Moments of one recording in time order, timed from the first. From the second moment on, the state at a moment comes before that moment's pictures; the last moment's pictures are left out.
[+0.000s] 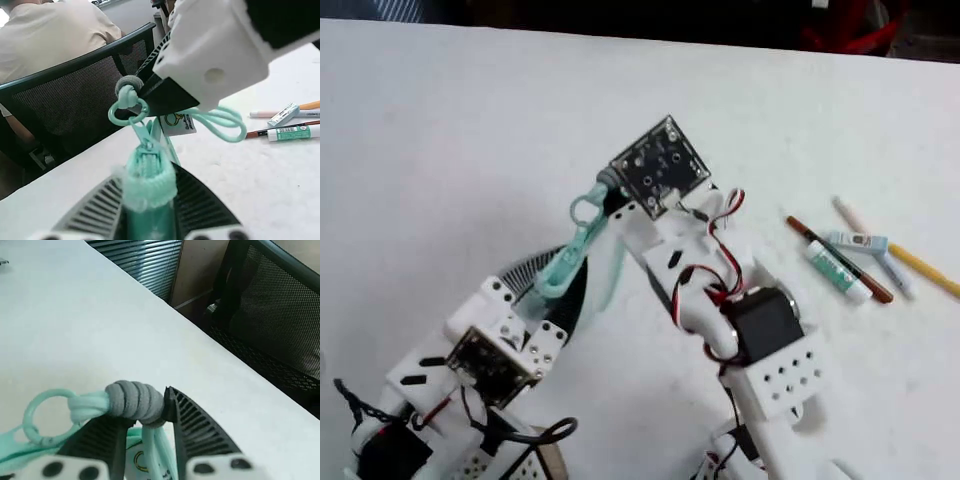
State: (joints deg) left arm 29.9 -103.5 61.1 62.8 -18.3; right arm -24.9 -44.2 27.8 48.4 17.6
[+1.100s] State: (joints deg) left arm 31.4 -104.7 60.0 64.7 -18.4; right arm -1.4 -27.0 25.4 37.9 24.9
